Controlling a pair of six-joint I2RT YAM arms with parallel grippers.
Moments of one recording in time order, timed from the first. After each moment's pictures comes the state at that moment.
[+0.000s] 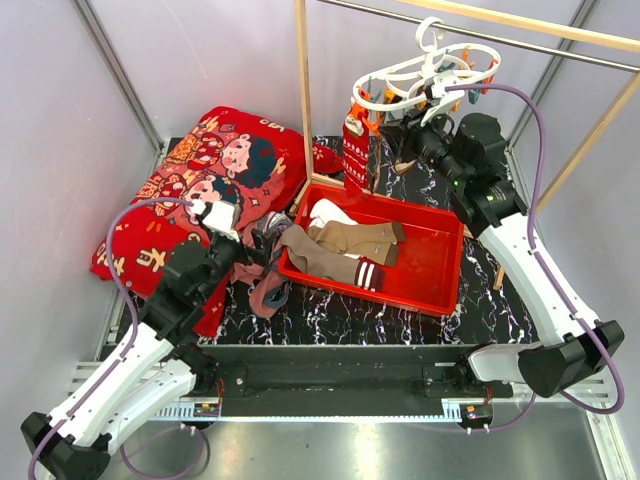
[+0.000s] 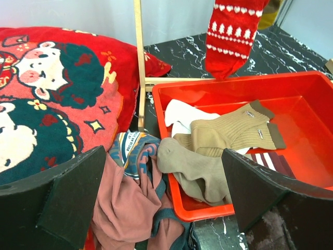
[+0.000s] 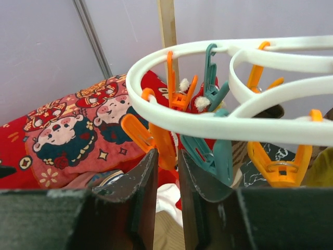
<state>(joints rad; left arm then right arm) -0.57 0.64 0.63 -0.06 -0.12 -0.06 0.40 1.31 1.47 -0.10 -0.22 0.10</state>
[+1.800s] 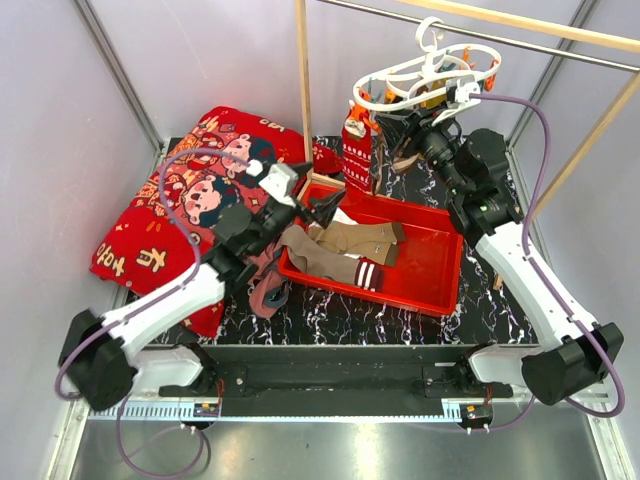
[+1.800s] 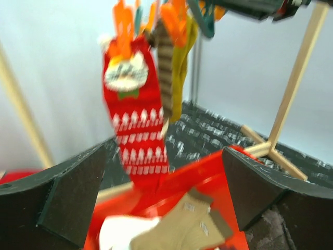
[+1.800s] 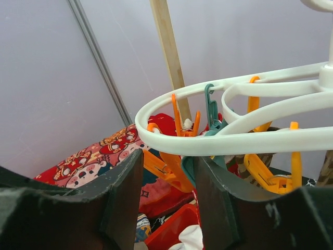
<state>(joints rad) -0.73 1.16 0.84 0.60 0.07 -0.01 0.40 1.28 1.33 0.23 -0.18 0.29</state>
